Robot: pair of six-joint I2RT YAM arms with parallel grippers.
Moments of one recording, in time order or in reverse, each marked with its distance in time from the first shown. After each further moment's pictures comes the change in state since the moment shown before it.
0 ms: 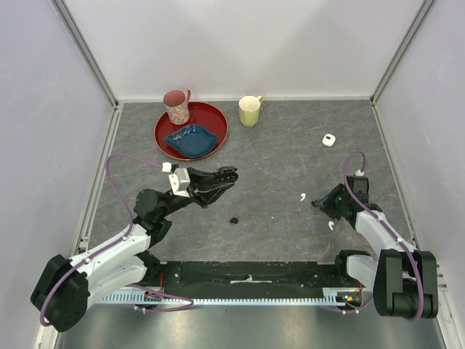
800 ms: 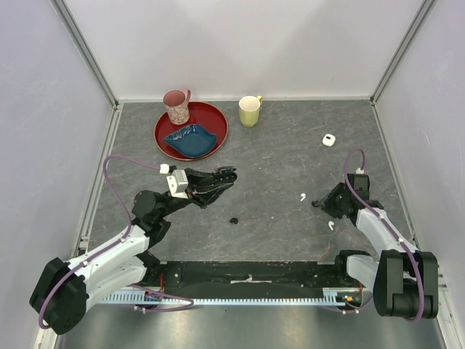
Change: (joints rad) left arm 0.000 -0.028 0.000 -0.005 0.004 0.013; right arm 0.000 0.000 0.046 -0.074 0.005 -0.026
